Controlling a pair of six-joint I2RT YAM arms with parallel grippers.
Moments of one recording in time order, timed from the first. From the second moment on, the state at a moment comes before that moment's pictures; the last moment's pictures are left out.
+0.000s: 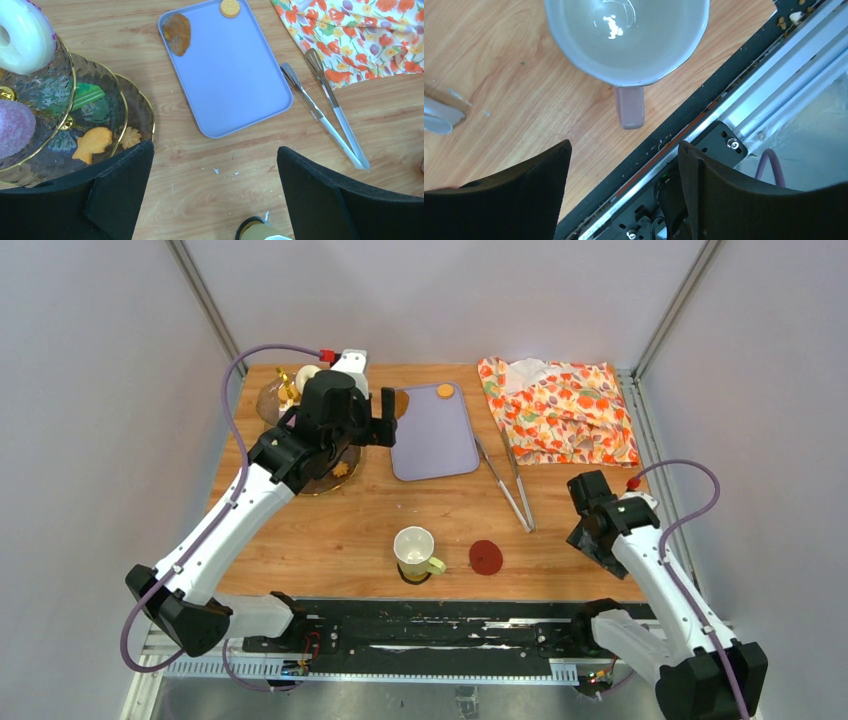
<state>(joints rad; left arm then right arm) -0.59 1.27 1.44 -0.63 -0.26 -0.27 0.27 0.95 0.81 -1.27 0.54 0.94</state>
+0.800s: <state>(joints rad) -0.59 1.28 1.41 -0.63 -0.27 -0.24 -0.09 0.95 0.63 -0.92 0.37 0.71</state>
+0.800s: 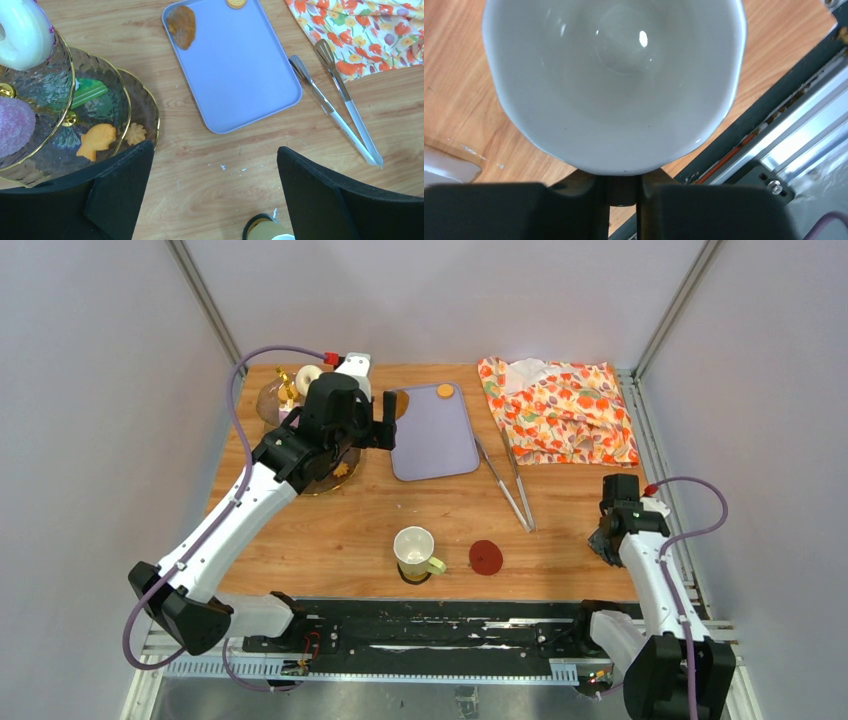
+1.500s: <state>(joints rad) -0.59 1.28 1.41 -0.63 -0.28 -0.24 0.04 0.73 0.69 -0.83 0.05 0.42</state>
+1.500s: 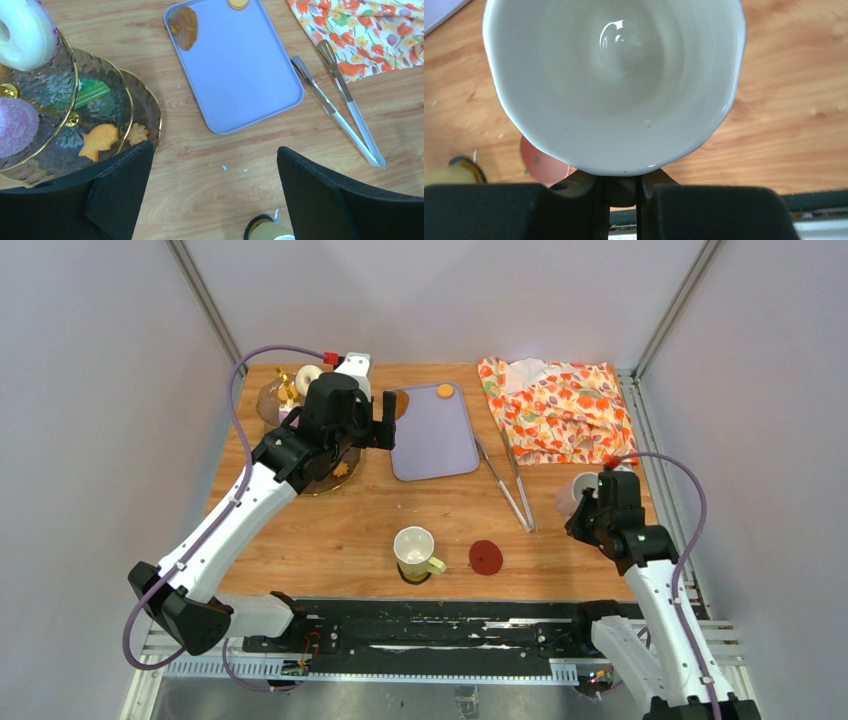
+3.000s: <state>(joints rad) -0.59 1.23 1.40 -0.63 -0.28 -0.26 1.02 1.06 0.74 -0.83 0.22 0.39</state>
